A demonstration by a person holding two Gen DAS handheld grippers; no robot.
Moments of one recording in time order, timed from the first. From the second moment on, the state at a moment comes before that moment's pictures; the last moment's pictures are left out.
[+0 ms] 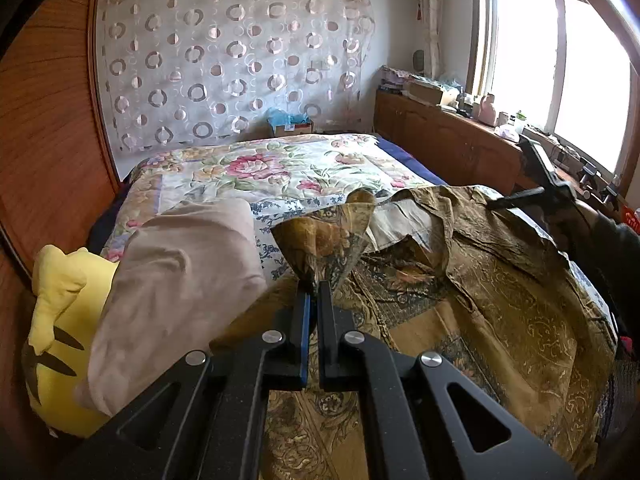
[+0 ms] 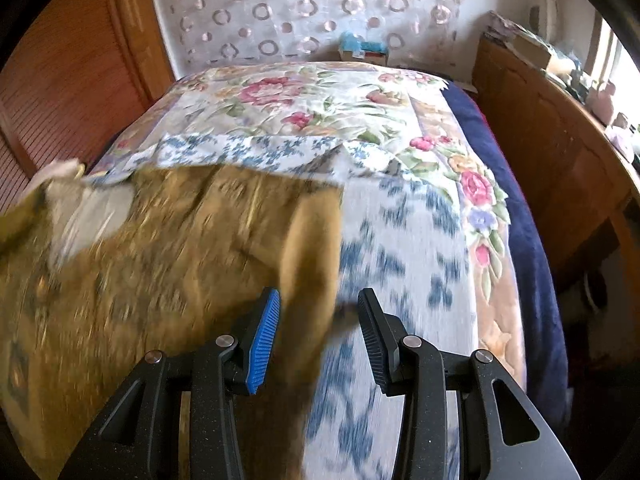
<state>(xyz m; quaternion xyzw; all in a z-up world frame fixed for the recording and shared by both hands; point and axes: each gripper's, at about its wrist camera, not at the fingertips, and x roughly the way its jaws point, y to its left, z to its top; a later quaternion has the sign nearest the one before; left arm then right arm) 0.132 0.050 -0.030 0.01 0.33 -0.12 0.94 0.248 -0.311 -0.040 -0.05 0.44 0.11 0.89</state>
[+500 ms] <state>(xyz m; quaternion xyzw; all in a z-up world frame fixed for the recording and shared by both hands) 0.072 0.066 -0.020 -0.02 0.29 -0.11 0.95 0.165 -0.277 -0.012 -0.08 0.34 0.18 0.92</state>
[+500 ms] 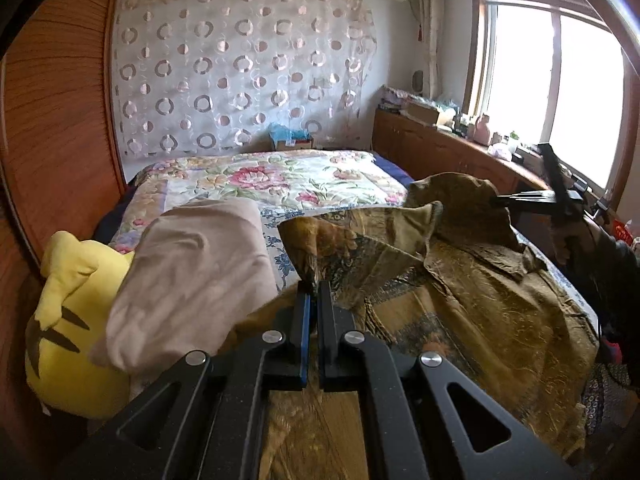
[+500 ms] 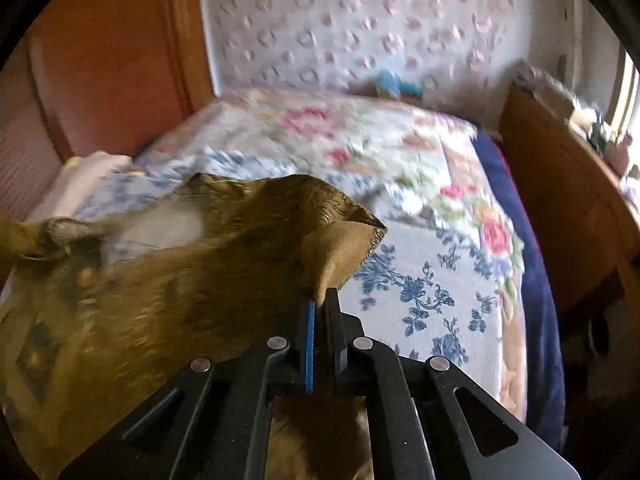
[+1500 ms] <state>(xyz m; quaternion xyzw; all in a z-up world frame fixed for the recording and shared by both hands) -0.062 0.111 -0.011 -0.07 0.26 -0.08 0.96 -0.089 -0.366 -0.010 -0.02 0.30 0.21 0.93</state>
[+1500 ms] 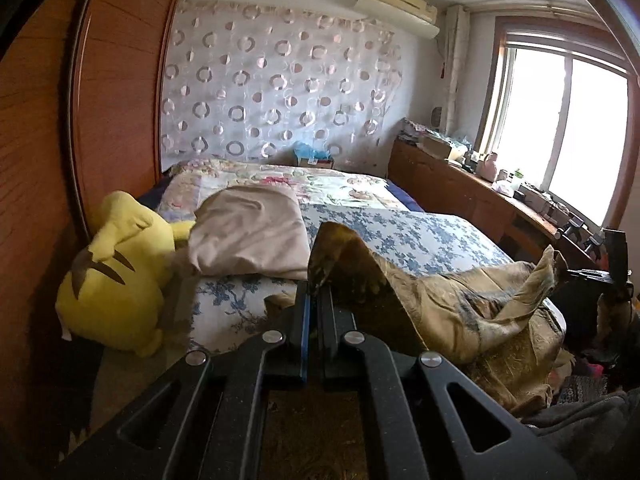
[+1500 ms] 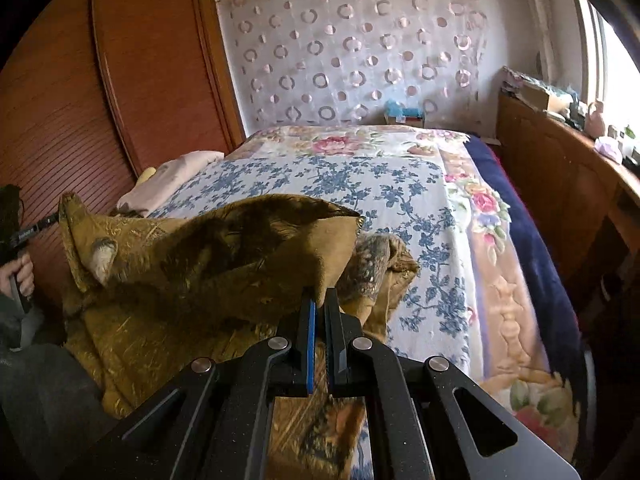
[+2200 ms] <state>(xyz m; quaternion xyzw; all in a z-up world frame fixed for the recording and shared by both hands) -0.035 0.125 -0.015 -0.01 0.30 -0.04 0.95 -0.079 -0.389 0.011 -0.07 0.30 0.15 0.94</state>
